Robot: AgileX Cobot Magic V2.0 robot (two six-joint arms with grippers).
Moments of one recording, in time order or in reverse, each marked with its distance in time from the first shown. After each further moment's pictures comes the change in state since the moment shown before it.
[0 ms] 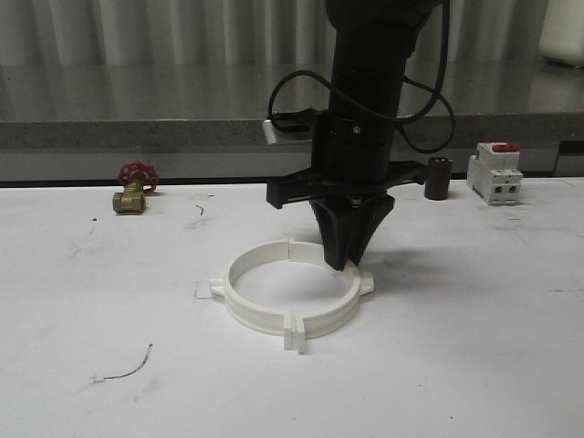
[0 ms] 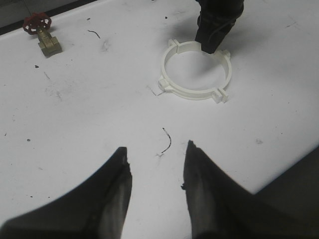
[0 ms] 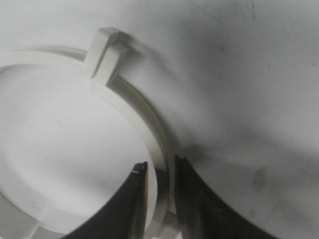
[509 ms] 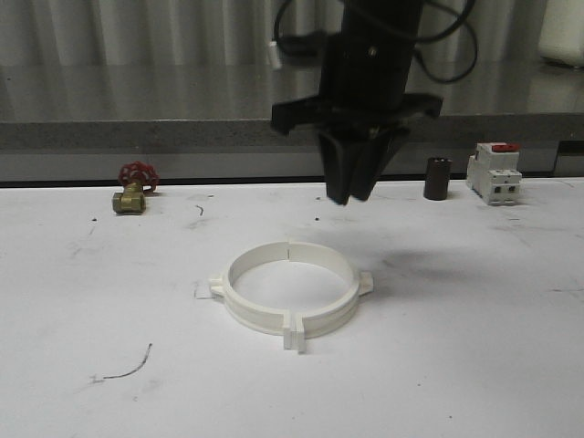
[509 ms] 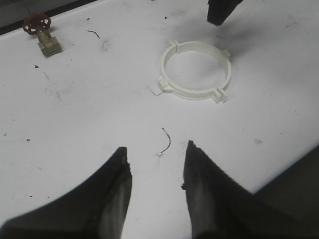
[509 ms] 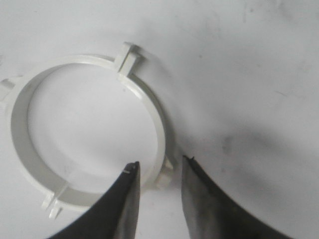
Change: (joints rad) left arm 0.000 0.000 0.000 0.000 0.000 0.000; right arm 0.000 -0.170 -0.002 -0.036 0.047 0.007
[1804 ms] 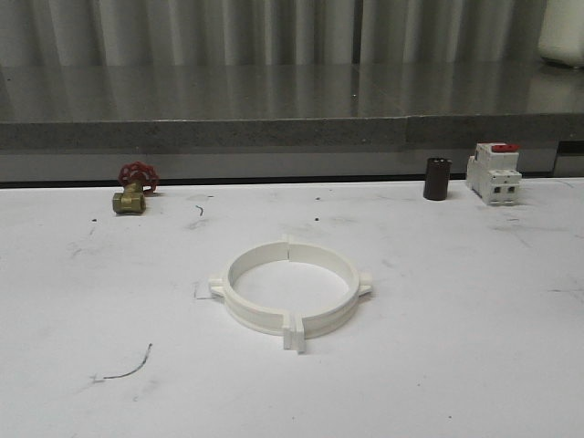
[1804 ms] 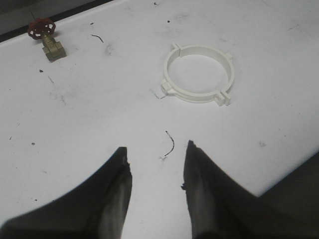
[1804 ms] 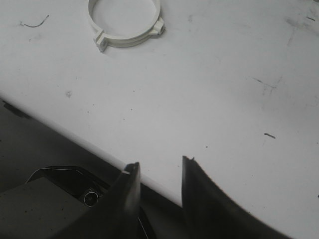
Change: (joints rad) left arm 0.000 0.000 0.000 0.014 -0.009 0.000; right arm 0.000 -1.471 1.064 -0.010 -0.128 -0.002
